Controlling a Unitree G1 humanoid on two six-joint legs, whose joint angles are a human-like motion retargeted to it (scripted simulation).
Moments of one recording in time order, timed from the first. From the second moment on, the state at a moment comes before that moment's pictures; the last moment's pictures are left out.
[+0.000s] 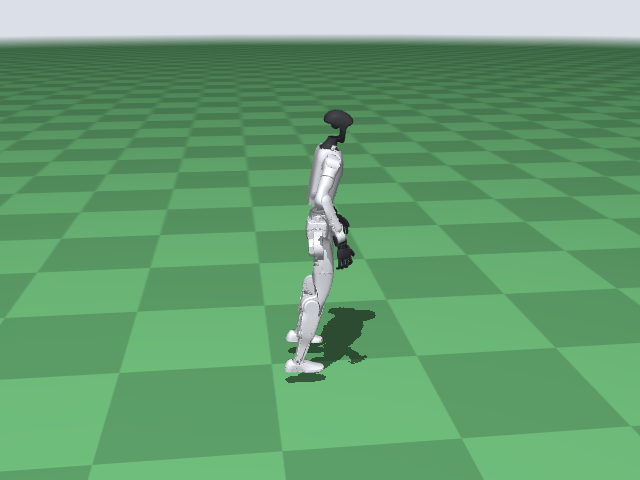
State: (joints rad) left arm 0.07 0.48 -0.56 0.79 -0.13 -0.01 0.35; right arm 0.15 -0.60 0.49 0.55 0.23 0.21 0.09; waist 0.08 -0.01 0.16; left_leg 0.03 0.04 0.10 0.17 -0.18 -0.07; right_leg 0.05 -0.07 0.21 0.14 -0.19 0.15
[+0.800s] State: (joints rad) left arm -0.02 0.42 -0.49 0.85 -0.52 -0.16 0.45; right arm 0.04 -0.59 0.42 0.49 0.57 0.07 -0.13; waist 0.02 -0.03 0.32; left_leg -0.26 0.02 0.07 0.33 -0.06 0.08; right_leg -0.21 -0.09 0.19 0.25 -0.07 0.06
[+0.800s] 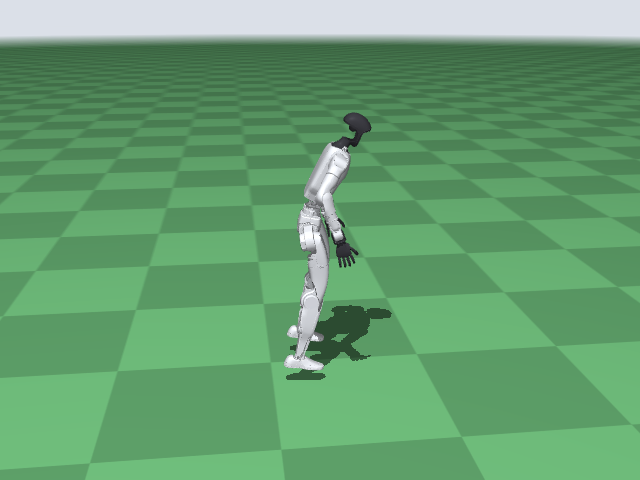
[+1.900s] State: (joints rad) left arm -0.16 0.30 -0.39 1.12 -0.26 -0.07 0.25; right arm -0.18 -0.35 0.40 1.14 0.35 0.12 -0.12; waist 0.10 -0.03 0.09; left_leg -0.04 0.04 0.21 0.02 -0.14 -0.09; right_leg -0.05 -0.07 0.14 0.06 -0.20 0.16
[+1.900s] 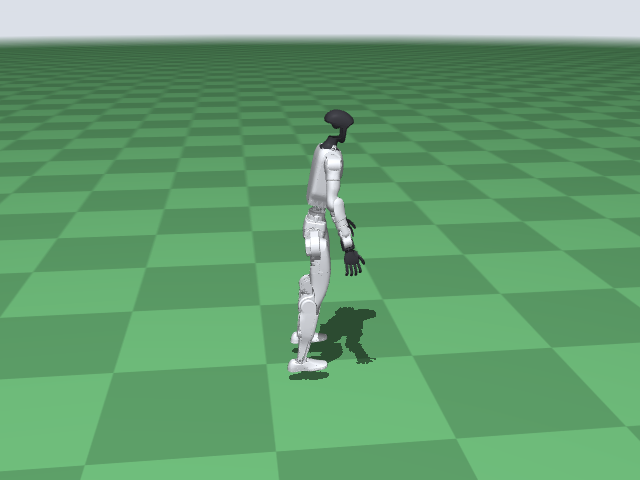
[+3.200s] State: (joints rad) left arm -0.16 0.33 -0.40 1.18 -0.30 0.09 0.29; right arm -0.40 -0.41 0.65 1.30 0.19 0.30 0.03; waist 0.12 0.15 0.31; left_leg -0.69 0.11 -0.01 1.91 0.29 0.12; right_leg -0.72 0.28 0.05 1.85 0.32 -0.12
